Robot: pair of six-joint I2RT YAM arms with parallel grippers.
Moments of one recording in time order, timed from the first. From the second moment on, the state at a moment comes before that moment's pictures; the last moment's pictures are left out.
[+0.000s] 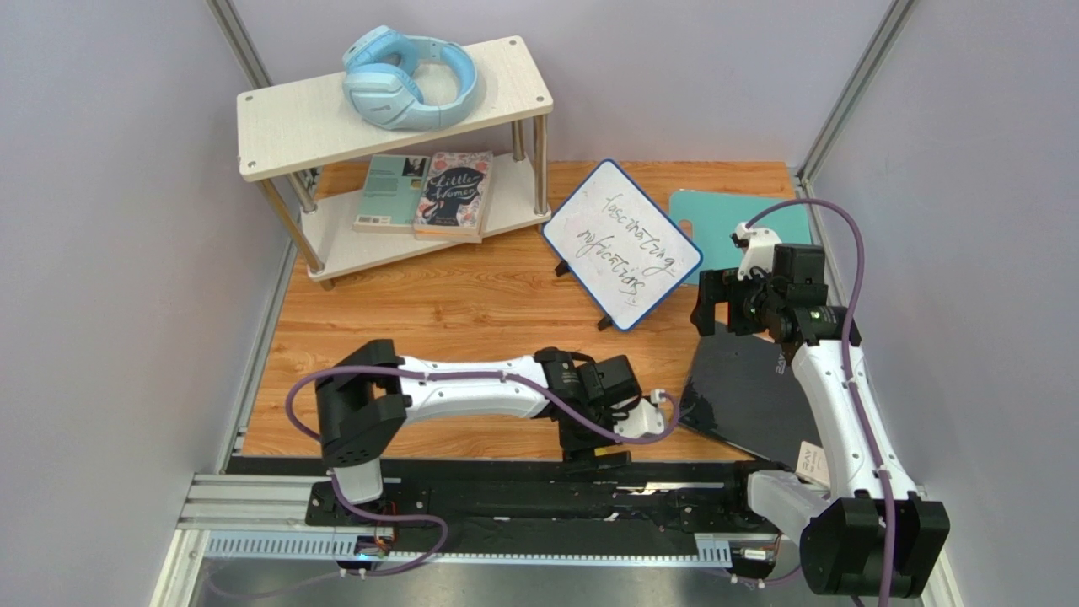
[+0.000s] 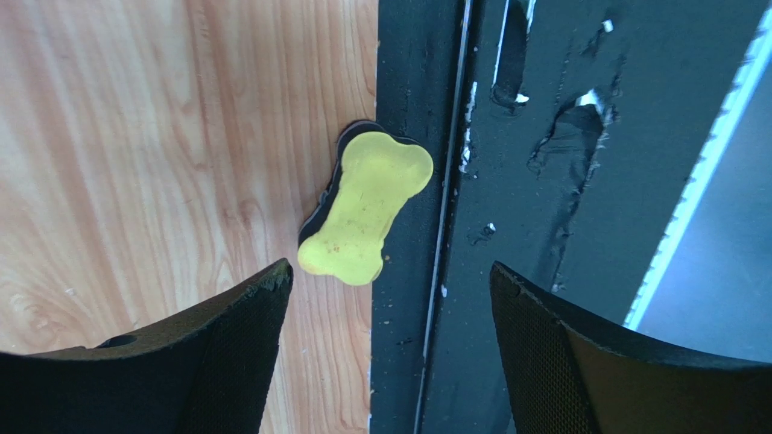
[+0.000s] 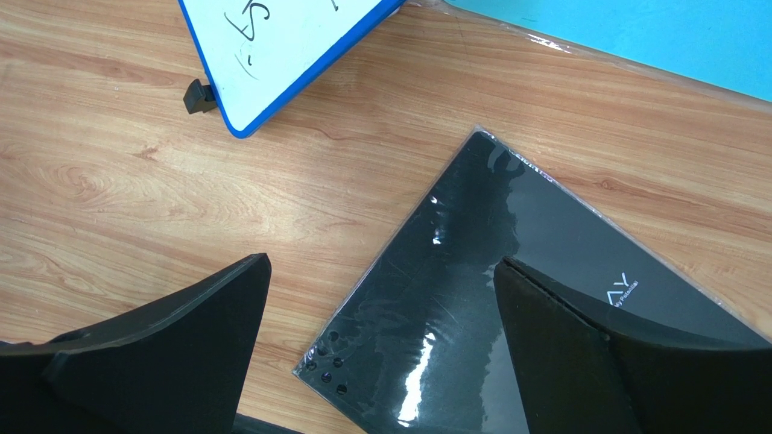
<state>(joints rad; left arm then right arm) -1.27 1.78 1.29 -0.73 0.22 0.20 -0.02 1.04 0.93 -0.68 -0.26 -0.09</state>
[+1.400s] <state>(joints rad) -1.24 1.94 1.35 -0.66 -0.06 0.20 -0.05 1.05 0.93 -0.68 -0.28 -0.09</state>
